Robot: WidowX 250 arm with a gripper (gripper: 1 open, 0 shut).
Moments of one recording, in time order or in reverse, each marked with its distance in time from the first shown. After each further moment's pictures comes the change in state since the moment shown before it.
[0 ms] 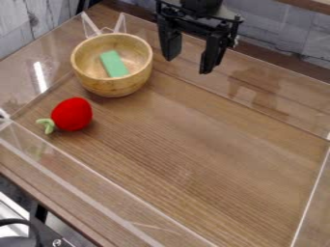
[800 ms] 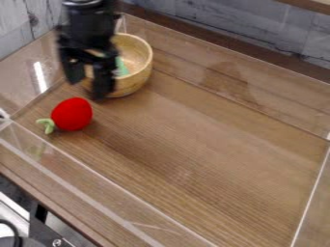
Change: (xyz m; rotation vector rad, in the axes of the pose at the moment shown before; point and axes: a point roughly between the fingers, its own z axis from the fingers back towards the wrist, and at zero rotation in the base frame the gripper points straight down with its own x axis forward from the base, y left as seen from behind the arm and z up) arm -0.071 0.111 -0.038 0.011 0.002 -0.075
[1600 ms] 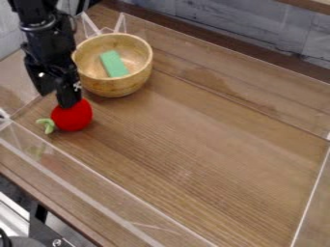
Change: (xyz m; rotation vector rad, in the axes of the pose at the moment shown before) arm -0.006 0.048 -0.038 -0.011 -0.058 -0.005
